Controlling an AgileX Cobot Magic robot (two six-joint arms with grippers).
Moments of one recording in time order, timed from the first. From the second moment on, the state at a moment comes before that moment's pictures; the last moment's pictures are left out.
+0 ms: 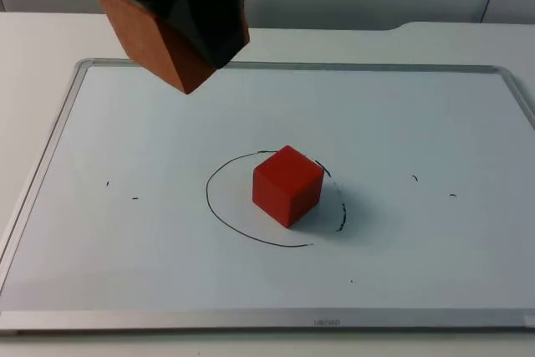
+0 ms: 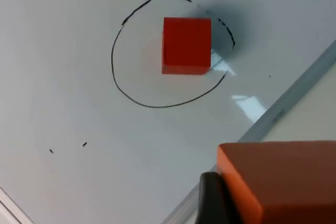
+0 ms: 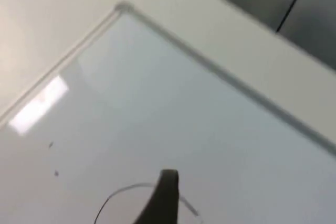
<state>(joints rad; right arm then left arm) 0.65 1.56 -1.37 -0.17 0.59 0.05 -0.75 1.43 -1.27 -0.02 1.02 0.01</state>
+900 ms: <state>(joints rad) 0.65 0.56 -1.05 -0.23 0.87 0.00 -0.75 1.99 -1.57 -0.04 0.92 0.15</state>
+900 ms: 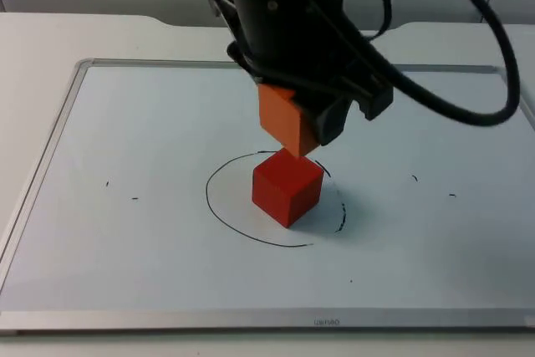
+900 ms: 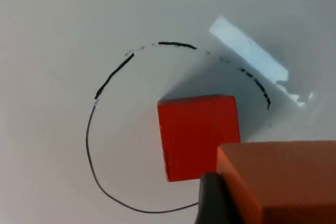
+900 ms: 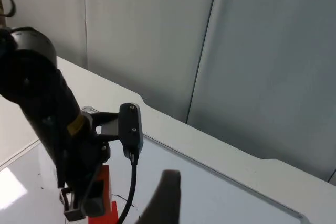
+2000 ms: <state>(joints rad) 0.65 0.49 -1.03 -0.24 0.88 0.00 -0.70 2.14 -1.64 -0.06 0.91 0.13</state>
